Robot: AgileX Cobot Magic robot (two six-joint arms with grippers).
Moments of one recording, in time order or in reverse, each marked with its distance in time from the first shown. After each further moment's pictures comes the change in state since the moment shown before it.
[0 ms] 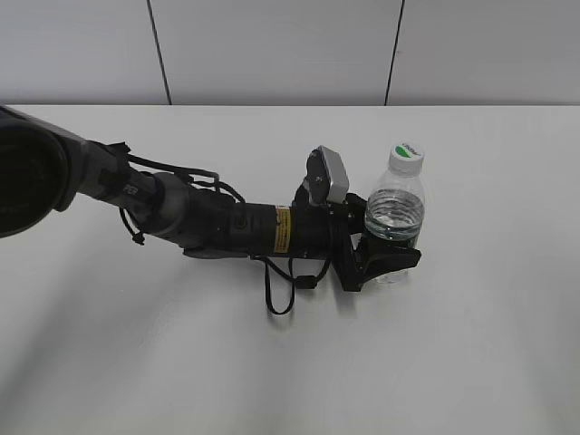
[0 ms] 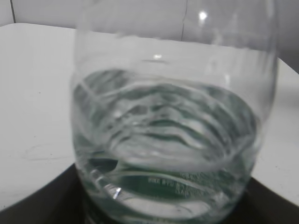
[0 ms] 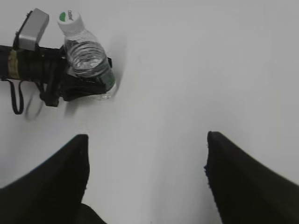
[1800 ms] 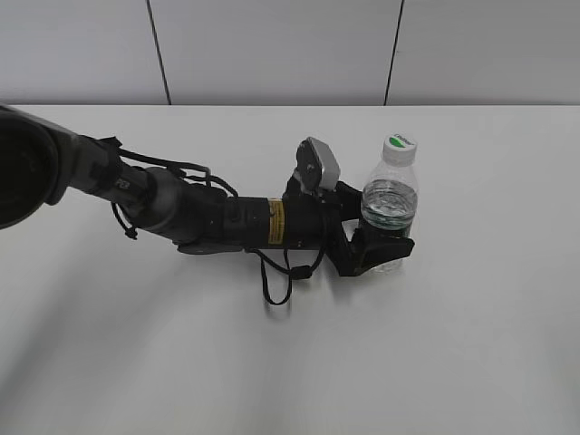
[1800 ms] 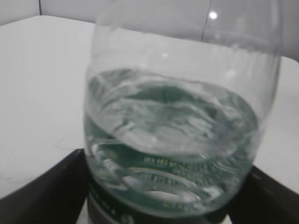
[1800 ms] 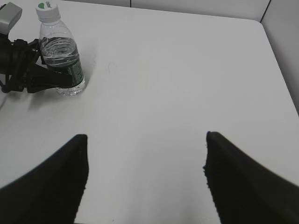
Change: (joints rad) left arm 0.020 -0.017 0.008 -0.046 0.031 -0.026; right arm -0.001 -0.423 0.130 -0.138 0.098 0.009
